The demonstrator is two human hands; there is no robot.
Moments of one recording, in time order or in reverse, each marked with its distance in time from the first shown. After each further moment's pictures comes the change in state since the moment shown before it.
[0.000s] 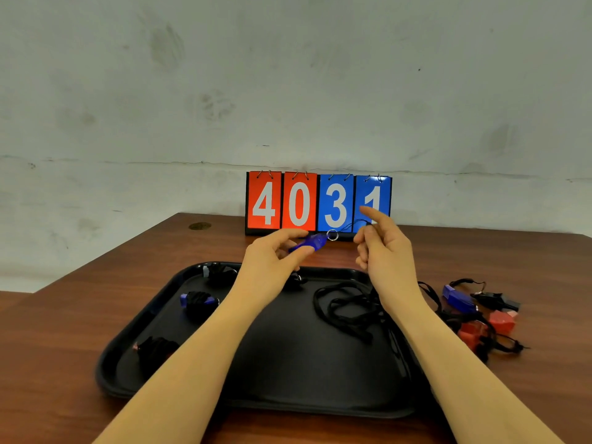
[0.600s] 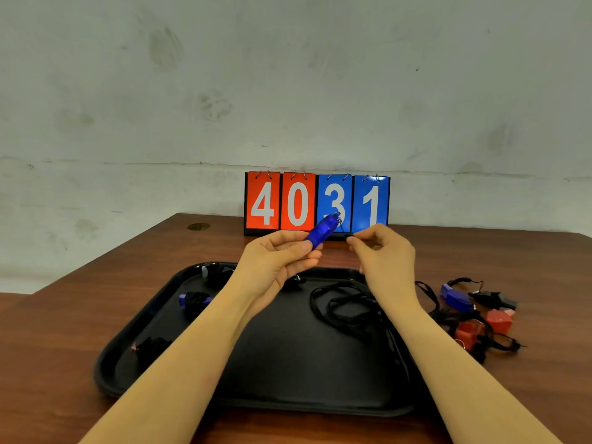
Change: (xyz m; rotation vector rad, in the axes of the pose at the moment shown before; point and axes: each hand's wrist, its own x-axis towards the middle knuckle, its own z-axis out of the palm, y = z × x) left_hand -0.006 0.015 -0.004 -0.946 -0.139 -0.287; right_hand 0.003 0.014 -0.006 -0.402 0.109 -0.122
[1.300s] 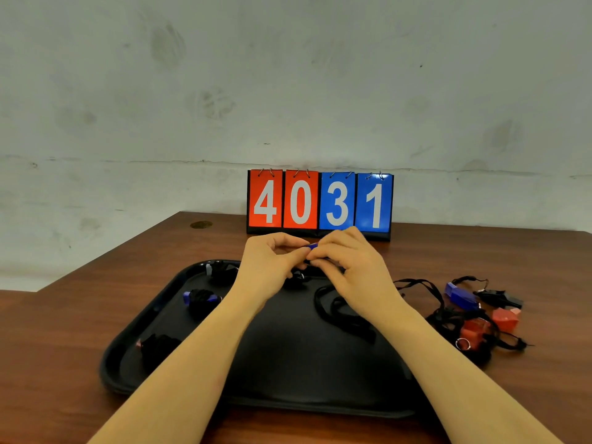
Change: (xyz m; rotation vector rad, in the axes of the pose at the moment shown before) left_hand 0.004 -0.009 -0.008 0.698 0.170 0.216; right_hand -0.016 -0.008 0.013 -0.384 -0.312 -0.663
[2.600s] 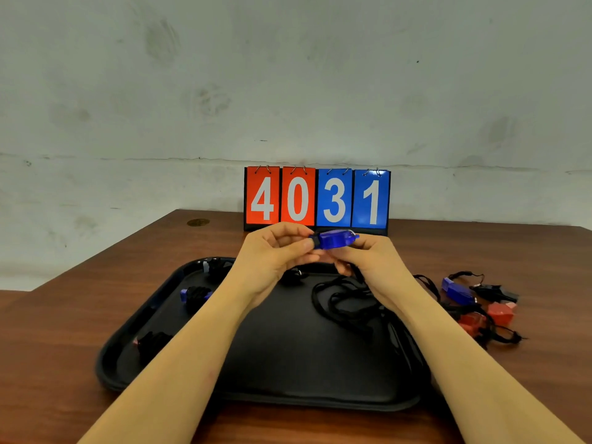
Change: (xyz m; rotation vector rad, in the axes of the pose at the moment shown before) left_hand -0.003 0.008 -0.003 -0.471 -0.218 -0.058; right_hand 0.001 0.007 -0.020 0.912 -0.088 0.633
